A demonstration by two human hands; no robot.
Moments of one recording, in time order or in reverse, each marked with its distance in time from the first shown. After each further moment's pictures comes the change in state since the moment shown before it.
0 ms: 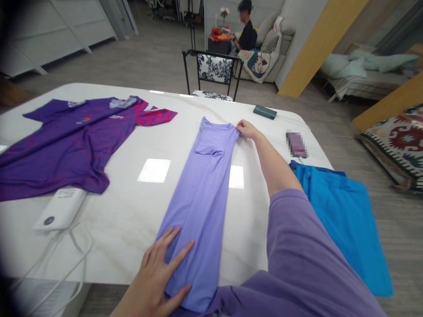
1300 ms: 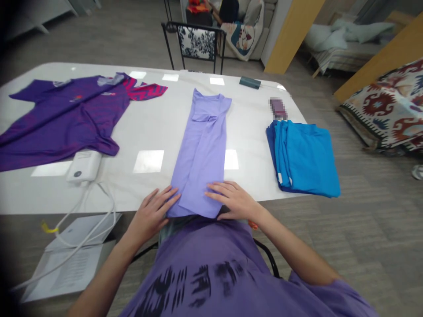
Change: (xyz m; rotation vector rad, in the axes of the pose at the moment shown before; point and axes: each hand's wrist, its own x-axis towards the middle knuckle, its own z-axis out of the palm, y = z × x) left_hand -0.088 -0.060 0.005 0.092 0.025 0.252; right_hand -0.546 -0.039 0.131 -0.395 -0.230 -0.785
